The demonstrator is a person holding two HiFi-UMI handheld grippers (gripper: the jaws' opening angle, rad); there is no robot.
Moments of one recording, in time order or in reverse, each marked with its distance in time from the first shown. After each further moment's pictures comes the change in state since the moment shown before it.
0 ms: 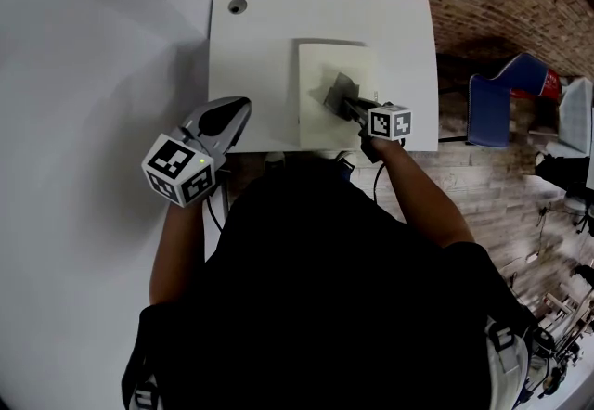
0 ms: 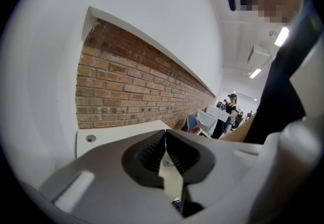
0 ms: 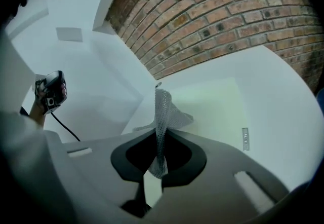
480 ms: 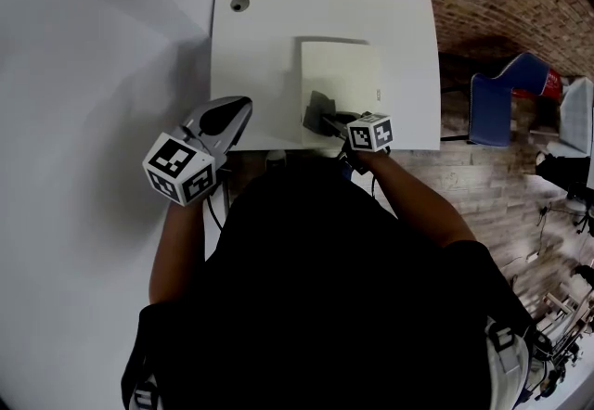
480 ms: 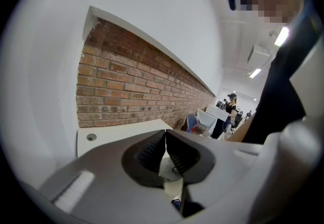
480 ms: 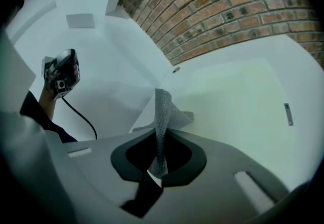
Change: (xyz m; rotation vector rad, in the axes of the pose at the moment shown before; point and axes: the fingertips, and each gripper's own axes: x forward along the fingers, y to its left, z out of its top) left arm -0.001 -0.001 -0.003 -0.006 0.011 -0.001; right arm 0.027 0.066 -0.050 -0.053 0.129 0.144
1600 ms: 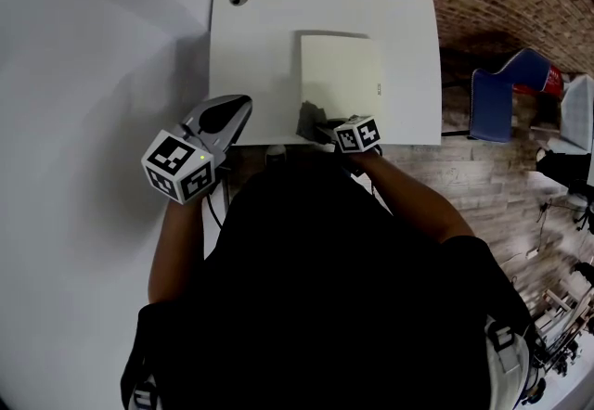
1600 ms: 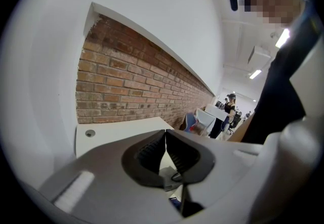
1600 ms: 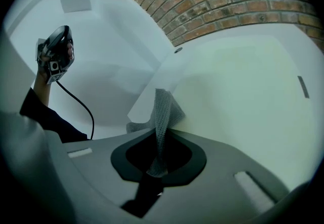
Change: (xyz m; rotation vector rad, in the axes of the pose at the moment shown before) left arm -0.001 -0.003 -0.008 -0.020 0.022 -0.011; right arm 0.026 0.005 -0.054 -0.015 0.171 -0.005
